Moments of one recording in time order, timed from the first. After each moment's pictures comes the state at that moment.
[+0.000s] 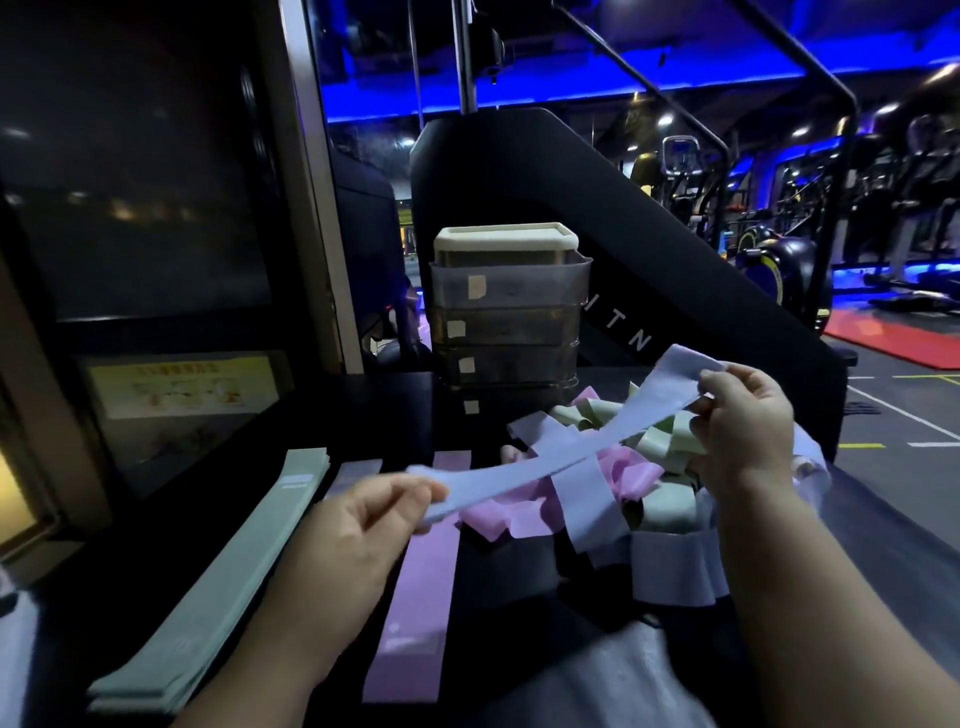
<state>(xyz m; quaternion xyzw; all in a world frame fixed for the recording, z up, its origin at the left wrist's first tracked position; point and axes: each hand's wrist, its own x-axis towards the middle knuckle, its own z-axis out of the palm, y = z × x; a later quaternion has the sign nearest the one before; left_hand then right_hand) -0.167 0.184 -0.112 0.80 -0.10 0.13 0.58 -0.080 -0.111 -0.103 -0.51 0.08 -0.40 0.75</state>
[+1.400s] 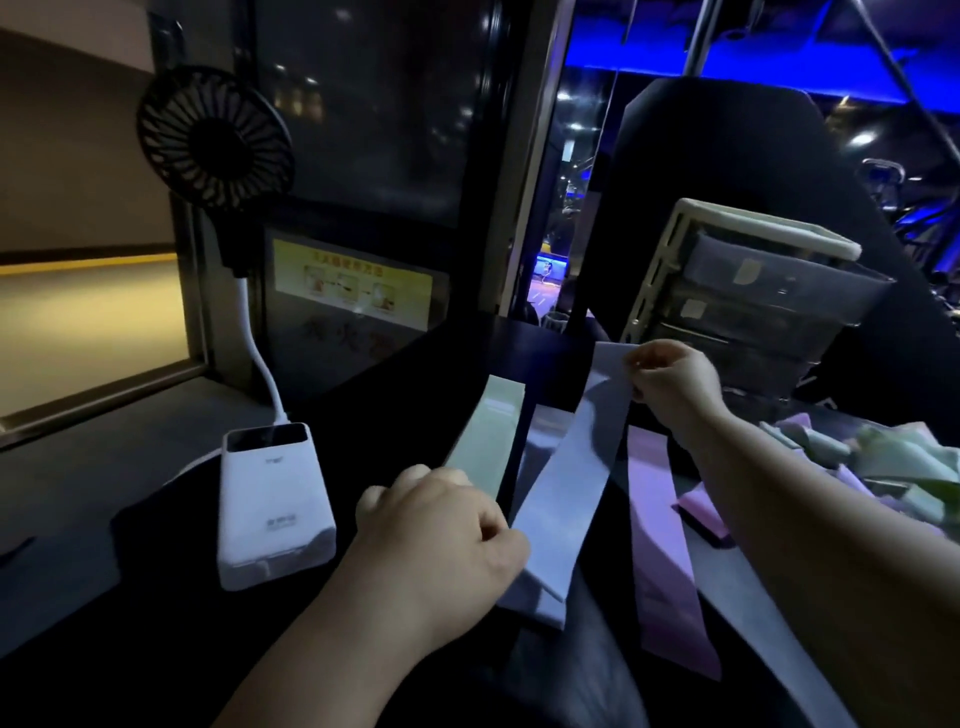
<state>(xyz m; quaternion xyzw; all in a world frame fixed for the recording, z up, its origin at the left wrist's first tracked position) -0.199 0.330 -0.137 0.96 -0.02 0.14 0.25 0.020 0.124 -0.106 -0.84 -0.05 -0.22 0.49</state>
